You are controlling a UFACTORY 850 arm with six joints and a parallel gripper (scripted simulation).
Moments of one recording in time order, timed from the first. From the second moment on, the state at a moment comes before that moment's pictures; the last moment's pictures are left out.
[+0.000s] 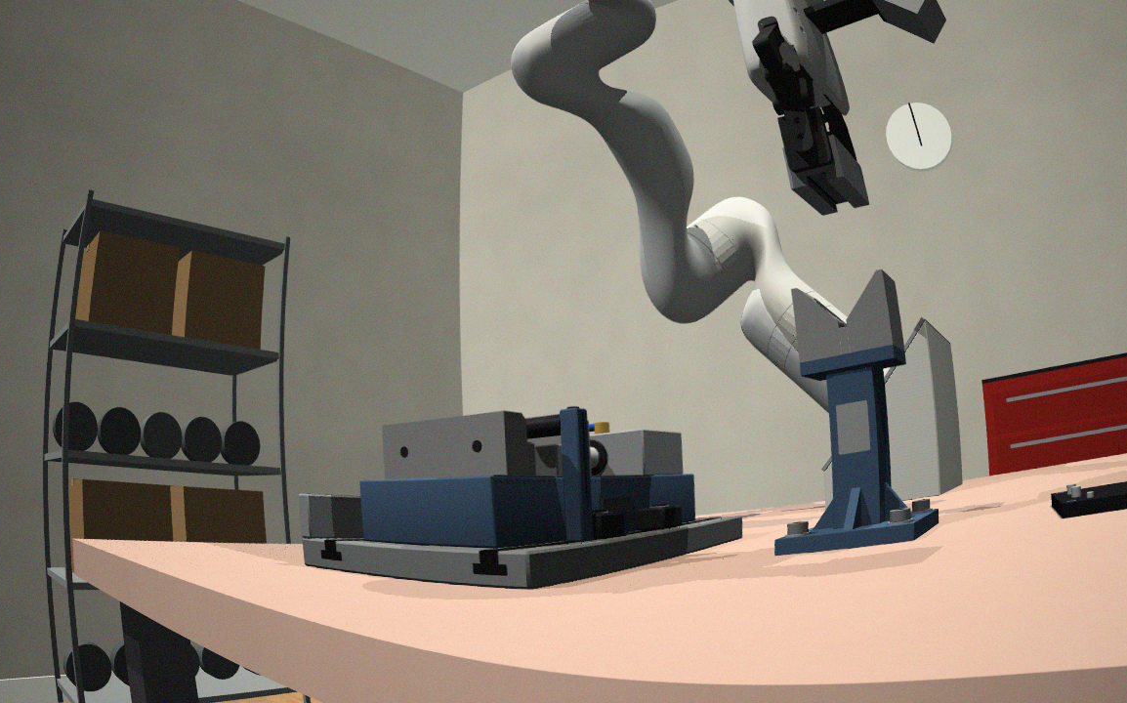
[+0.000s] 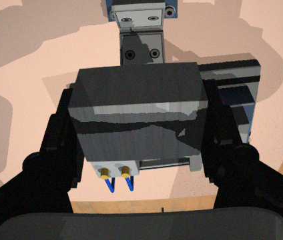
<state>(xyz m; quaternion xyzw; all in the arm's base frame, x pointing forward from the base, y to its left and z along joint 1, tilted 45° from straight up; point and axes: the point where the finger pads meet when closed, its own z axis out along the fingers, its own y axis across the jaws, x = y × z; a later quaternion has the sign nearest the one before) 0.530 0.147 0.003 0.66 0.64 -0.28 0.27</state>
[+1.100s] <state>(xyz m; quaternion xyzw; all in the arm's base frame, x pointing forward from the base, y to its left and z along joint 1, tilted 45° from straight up) 0.530 0.146 0.003 0.67 0.65 -0.26 0.25</state>
